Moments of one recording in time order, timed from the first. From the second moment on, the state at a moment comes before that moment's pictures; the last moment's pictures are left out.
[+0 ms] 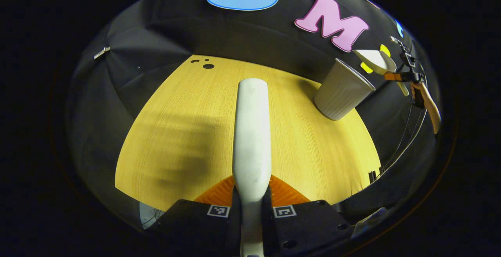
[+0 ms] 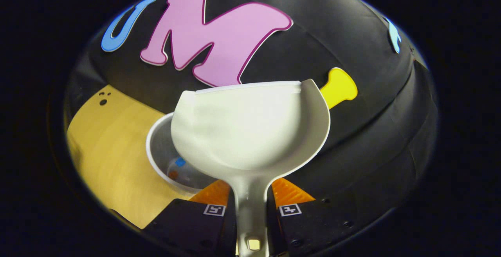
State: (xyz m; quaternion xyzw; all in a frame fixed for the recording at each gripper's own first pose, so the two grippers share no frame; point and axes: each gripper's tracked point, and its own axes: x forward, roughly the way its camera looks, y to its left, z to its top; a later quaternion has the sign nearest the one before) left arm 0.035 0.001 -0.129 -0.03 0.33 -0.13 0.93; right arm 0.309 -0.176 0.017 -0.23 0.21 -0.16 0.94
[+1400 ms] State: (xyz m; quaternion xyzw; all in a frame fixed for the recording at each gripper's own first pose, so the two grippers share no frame) left arm 0.082 0.014 -0.211 0.07 0.37 -0.09 0.92; right arm 0.218 0.060 -0.272 -0.02 0.37 0.05 0.93
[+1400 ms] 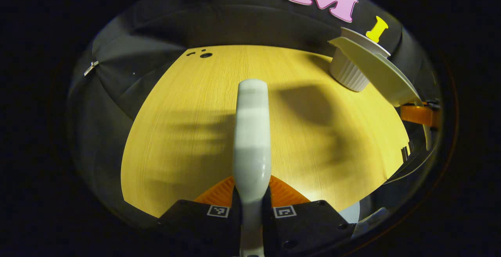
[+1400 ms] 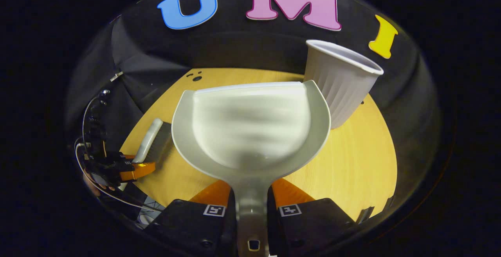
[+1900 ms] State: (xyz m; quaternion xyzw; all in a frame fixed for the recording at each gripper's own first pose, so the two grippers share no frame) left arm 0.110 -0.004 -0.235 0.10 0.42 -0.04 0.90; right arm 0.207 0.048 -0.364 0.02 0.48 0.04 0.88
